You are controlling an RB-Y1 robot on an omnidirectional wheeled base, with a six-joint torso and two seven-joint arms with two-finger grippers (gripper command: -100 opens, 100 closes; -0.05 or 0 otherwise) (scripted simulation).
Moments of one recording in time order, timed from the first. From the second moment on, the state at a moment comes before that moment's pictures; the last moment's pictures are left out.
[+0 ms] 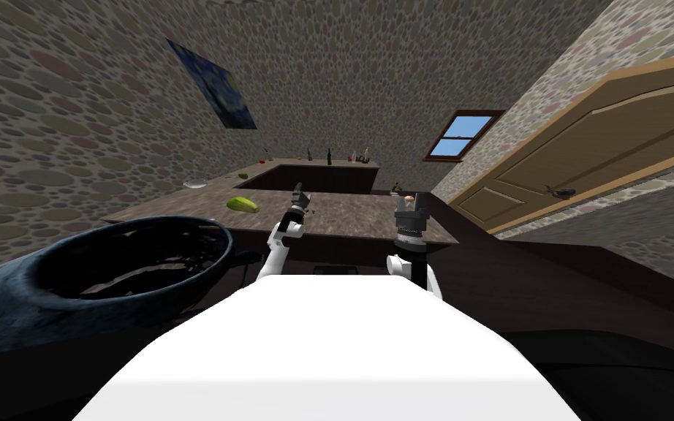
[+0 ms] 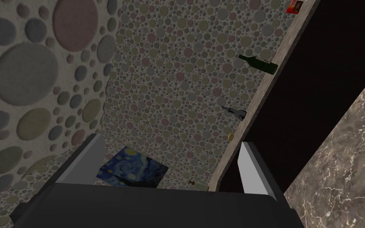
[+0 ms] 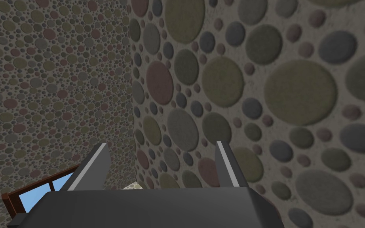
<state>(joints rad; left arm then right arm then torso) -0.11 0.16 -0.05 -1.76 0.10 -0.03 0.33 0.49 -0.03 -0.05 -2.26 0.09 -0.53 -0.14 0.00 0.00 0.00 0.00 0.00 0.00</state>
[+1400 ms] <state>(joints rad) -0.42 0.19 -0.08 -1.38 0.19 0.32 0.41 0.49 -0.03 -0.05 -2.26 0.09 -0.53 -0.14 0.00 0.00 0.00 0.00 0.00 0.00</state>
